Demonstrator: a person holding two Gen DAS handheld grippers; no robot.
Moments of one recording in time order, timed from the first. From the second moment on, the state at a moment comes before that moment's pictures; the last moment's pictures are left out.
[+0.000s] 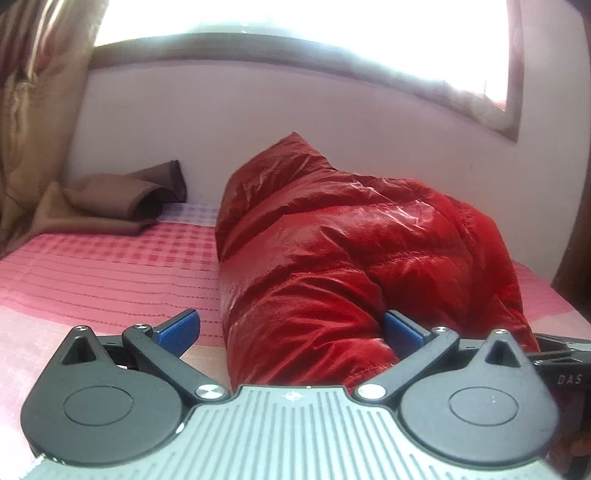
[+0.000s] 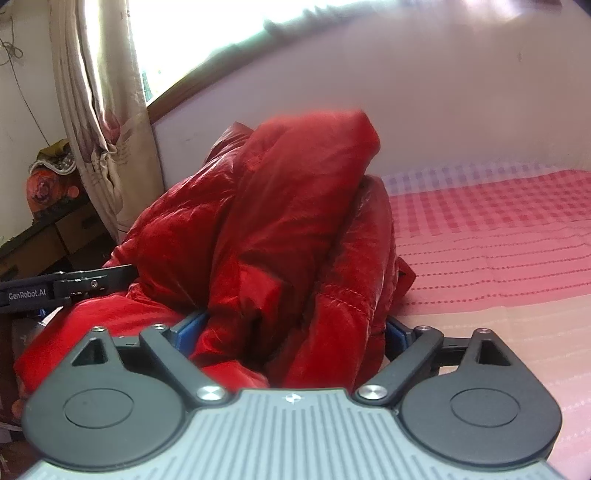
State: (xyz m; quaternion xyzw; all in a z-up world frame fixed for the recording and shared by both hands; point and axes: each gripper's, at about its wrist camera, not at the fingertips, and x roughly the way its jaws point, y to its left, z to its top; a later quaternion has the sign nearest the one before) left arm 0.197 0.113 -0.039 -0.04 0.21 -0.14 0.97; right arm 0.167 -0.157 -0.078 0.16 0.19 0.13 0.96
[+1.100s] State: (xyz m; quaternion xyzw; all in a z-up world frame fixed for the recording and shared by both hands) left arm 0.088 0.114 0.008 0.01 0.11 0.04 0.99; right arm 0.089 -0.122 -0.021 0.07 0.15 -0.01 0.99
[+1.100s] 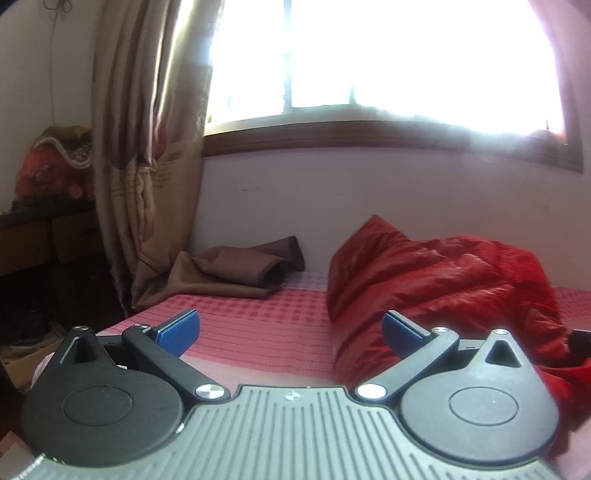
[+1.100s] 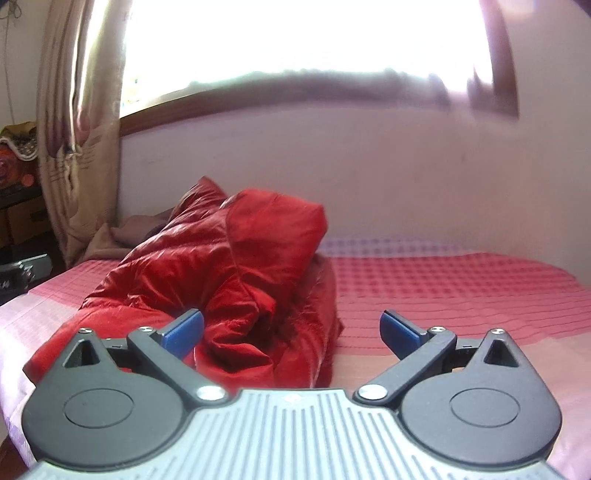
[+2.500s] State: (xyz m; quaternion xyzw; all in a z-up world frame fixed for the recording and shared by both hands) left arm 0.043 0.072 0.021 0.02 0.14 -0.04 0.99; right arm 0.047 -0.123 -0.020 0.05 0.15 -0.05 0.99
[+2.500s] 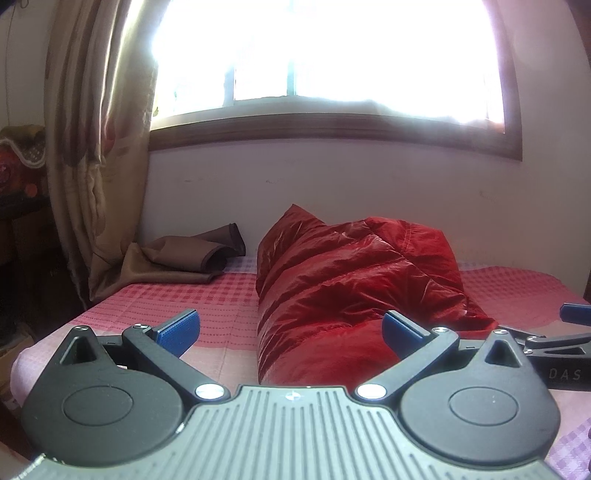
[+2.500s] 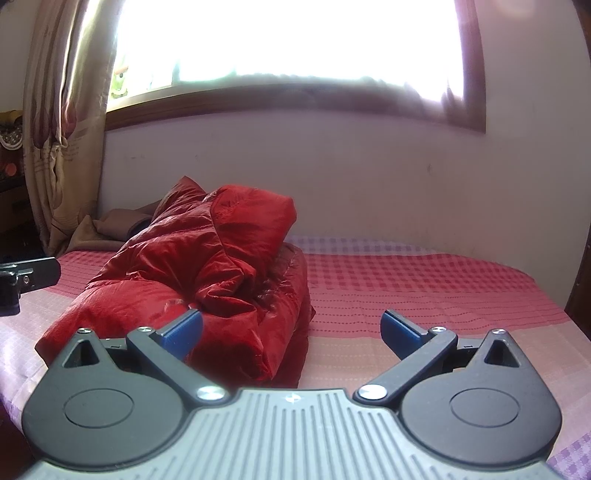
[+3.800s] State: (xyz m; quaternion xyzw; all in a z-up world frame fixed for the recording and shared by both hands) left arm 0.050 0.059 0.013 0.03 0.17 -0.03 0.98; right arm 0.044 -0.127 -0.020 0.05 0.15 -0.03 0.99
